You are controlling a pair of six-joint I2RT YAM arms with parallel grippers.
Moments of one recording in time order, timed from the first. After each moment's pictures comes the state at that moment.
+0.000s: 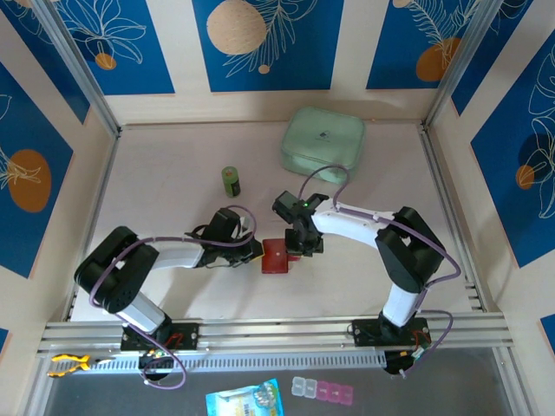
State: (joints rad) left arm -0.65 1.57 0.57 0.12 0.46 -0.99; right arm 0.79 1.74 1.13 -0.89 -0.05 0.84
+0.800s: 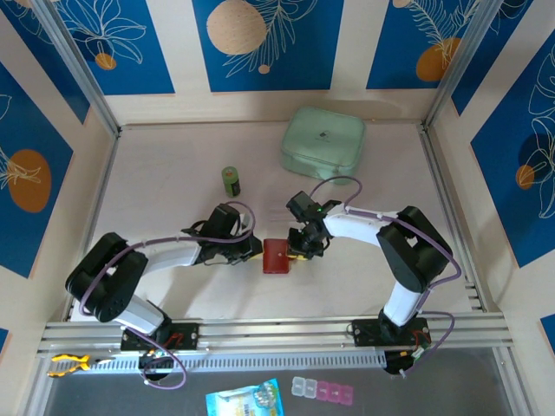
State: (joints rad) left arm -0.65 1.50 0.62 -0.01 0.46 -0.97; right arm 0.70 1.72 0.97 -0.60 -0.27 0.85
